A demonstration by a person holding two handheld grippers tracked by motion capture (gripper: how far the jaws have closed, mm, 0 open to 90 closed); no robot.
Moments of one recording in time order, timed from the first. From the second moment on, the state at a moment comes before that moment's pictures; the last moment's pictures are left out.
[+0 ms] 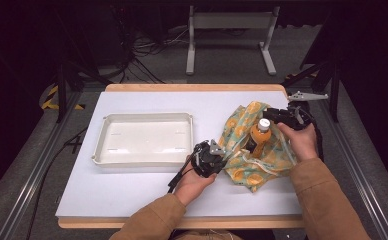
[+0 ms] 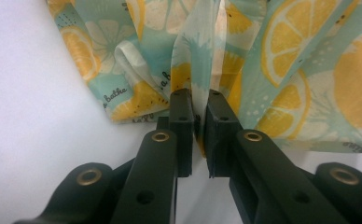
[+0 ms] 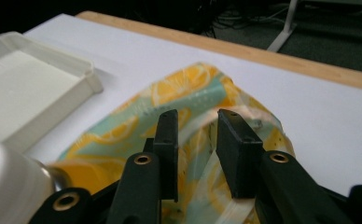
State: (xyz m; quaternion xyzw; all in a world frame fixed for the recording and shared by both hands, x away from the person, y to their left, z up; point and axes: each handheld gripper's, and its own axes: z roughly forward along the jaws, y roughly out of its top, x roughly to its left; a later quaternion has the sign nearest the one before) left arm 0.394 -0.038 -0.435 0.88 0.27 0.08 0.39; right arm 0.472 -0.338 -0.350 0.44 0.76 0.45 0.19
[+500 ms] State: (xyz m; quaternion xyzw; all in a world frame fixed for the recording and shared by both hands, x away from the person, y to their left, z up) left arm 0.393 -0.035 -0.441 0.88 0.28 0.08 0.38; right arm 0.466 -0.353 -0.404 0.47 0.77 0.39 0.18
